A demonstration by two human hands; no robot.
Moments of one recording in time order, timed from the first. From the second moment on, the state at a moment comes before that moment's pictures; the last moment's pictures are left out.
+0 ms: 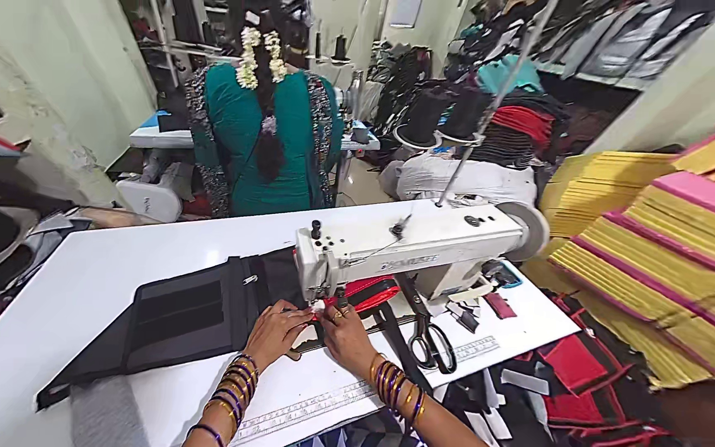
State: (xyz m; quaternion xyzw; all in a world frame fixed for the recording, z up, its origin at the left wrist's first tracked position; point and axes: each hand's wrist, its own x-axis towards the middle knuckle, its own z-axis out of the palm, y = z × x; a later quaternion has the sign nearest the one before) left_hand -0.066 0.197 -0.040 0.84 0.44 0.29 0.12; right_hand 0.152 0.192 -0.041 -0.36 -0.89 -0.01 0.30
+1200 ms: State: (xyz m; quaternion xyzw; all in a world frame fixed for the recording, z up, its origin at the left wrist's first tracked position) left_hand -0.054 0.193 -0.043 0.82 0.46 0.32 0.08; right_hand 0.420 0.186 0.000 -0.80 -0.41 0.12 0.42
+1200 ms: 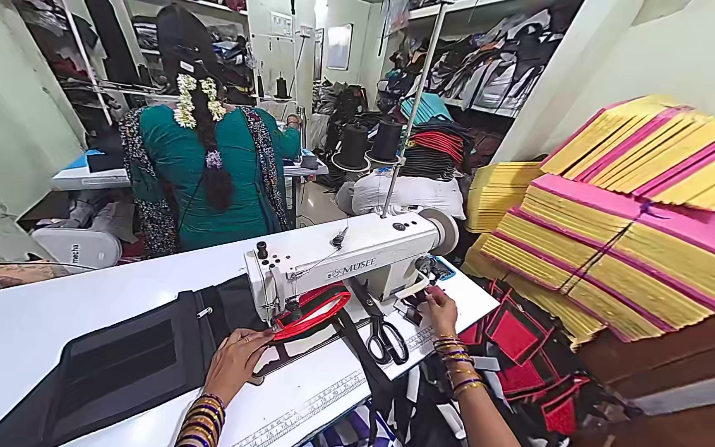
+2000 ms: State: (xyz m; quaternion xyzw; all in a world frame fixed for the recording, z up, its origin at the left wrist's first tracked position) left_hand -0.060 0.192 -0.031 0.81 0.49 0.27 0.17; right_hand 0.141 0.147 -0.040 -0.56 -0.78 -0.02 0.27
